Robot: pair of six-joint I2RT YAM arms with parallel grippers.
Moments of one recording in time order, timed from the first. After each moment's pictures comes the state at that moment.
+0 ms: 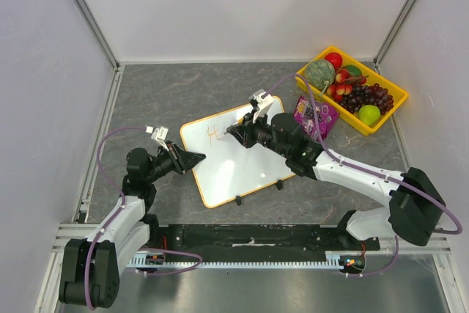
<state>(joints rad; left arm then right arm) -0.09 0.86 0.15 0.54 0.78 -0.62 0.85 1.36 0.87 0.33 -0.03 0.32</state>
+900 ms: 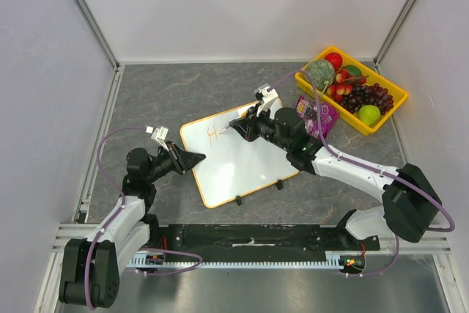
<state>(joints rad) -0.09 0.86 0.15 0.53 0.78 -0.62 0.78 1.39 0.87 0.39 -0.08 0.36</state>
